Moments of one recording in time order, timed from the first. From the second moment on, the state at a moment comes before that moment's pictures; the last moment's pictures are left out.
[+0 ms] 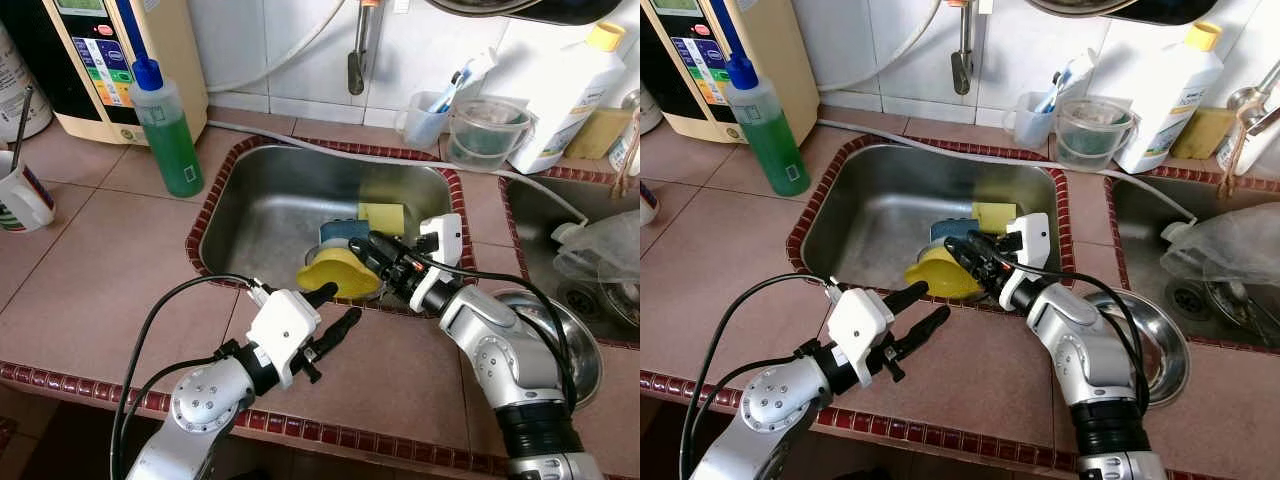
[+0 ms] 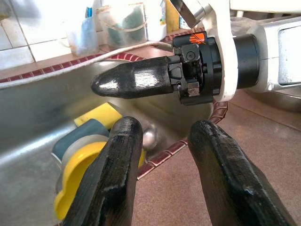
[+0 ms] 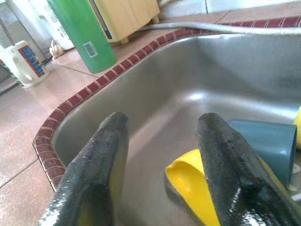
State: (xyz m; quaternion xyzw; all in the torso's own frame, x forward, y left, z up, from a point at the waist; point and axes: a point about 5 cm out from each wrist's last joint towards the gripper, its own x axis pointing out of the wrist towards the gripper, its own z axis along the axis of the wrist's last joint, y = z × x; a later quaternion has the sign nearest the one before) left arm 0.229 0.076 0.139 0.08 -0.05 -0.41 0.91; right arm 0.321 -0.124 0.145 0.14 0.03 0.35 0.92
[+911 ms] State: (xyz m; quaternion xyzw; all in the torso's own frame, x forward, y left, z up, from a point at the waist) left arm 0.294 0.136 0.152 0.06 -0.08 -0.21 0.97; right arm 0.333 -0.116 0.182 0.10 -0.13 0.21 0.96
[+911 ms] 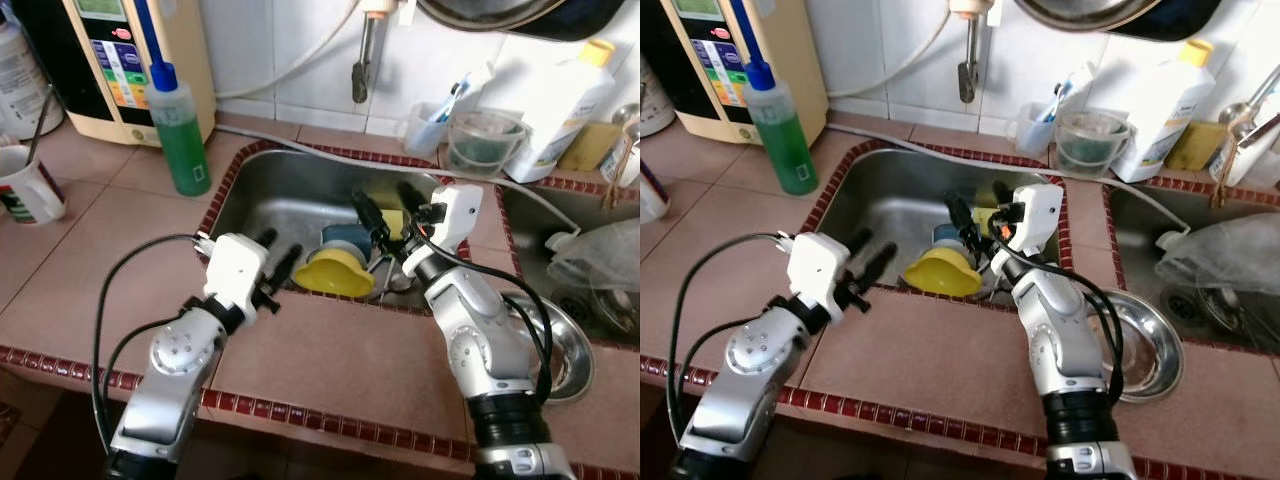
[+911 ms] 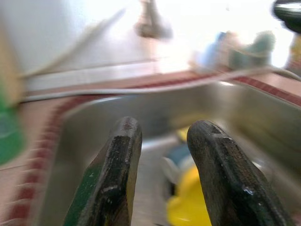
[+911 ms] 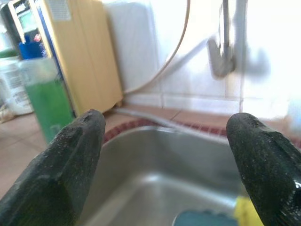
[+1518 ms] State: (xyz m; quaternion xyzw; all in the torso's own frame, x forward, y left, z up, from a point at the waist) left arm 0.299 0.155 0.144 -0.01 -0.07 -0.12 0.99; right arm 0.322 -0.123 0.164 -0.02 -0.16 0.08 0.98
